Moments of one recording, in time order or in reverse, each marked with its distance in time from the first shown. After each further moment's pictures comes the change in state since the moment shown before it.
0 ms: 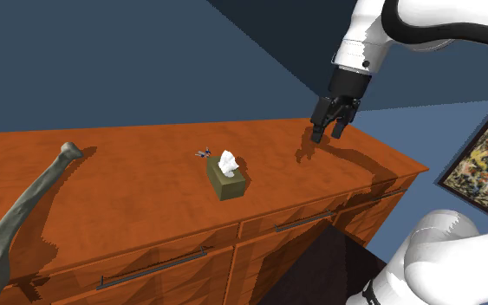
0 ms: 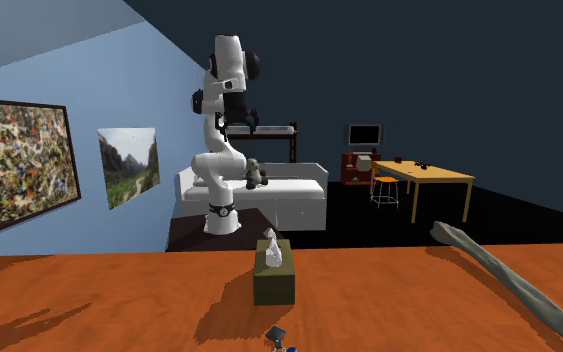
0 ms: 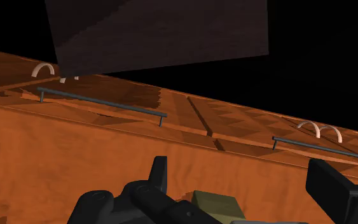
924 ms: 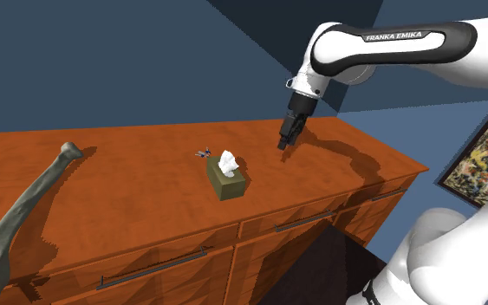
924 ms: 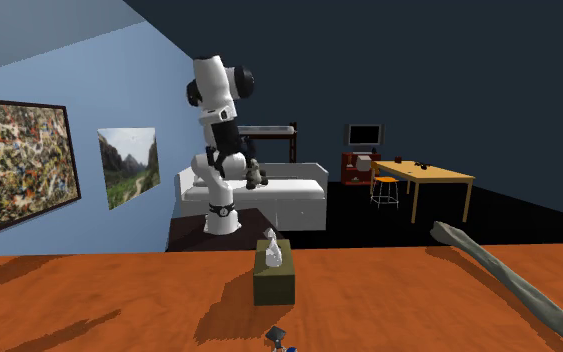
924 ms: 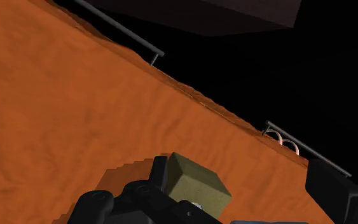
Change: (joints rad) arm 0.086 0.357 -0.203 0.022 0.055 0.305 -0.482
